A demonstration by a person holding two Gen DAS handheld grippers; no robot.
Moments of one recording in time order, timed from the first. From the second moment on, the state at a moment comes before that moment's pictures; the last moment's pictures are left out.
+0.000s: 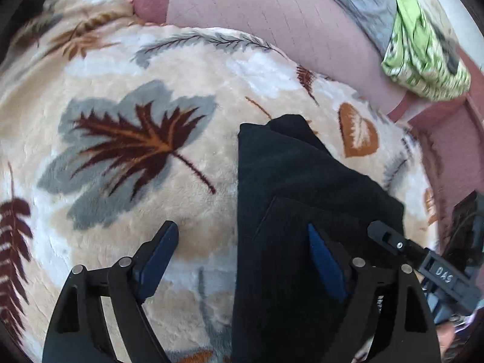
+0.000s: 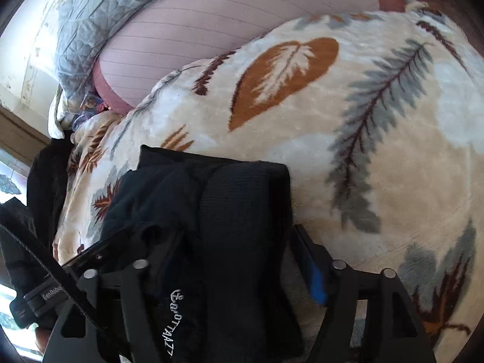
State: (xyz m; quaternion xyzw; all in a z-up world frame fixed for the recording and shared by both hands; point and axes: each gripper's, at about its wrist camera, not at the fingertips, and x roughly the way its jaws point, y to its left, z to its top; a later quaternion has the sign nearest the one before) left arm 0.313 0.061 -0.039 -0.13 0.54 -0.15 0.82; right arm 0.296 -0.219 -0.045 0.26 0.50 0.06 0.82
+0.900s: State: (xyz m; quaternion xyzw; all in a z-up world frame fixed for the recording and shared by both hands) left arm 0.110 0.092 -0.008 -0.12 0.51 -0.08 0.85; right arm 0.124 -0.205 0.006 0.31 0.41 0.07 0.85
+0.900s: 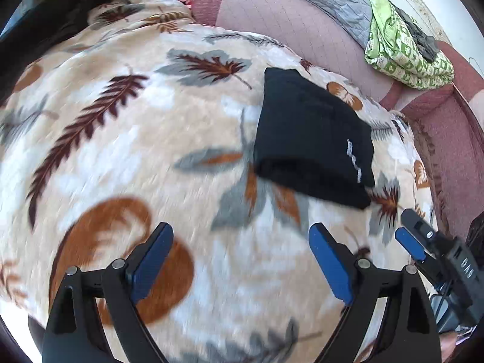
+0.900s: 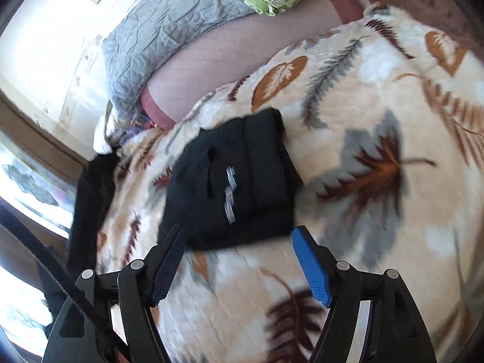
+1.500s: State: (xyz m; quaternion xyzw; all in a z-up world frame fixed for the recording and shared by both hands) left arm -0.027 0.073 0.097 -0.04 0.24 0.00 0.97; right arm -0.001 -0.158 0.018 0.17 0.40 -0.01 0.90
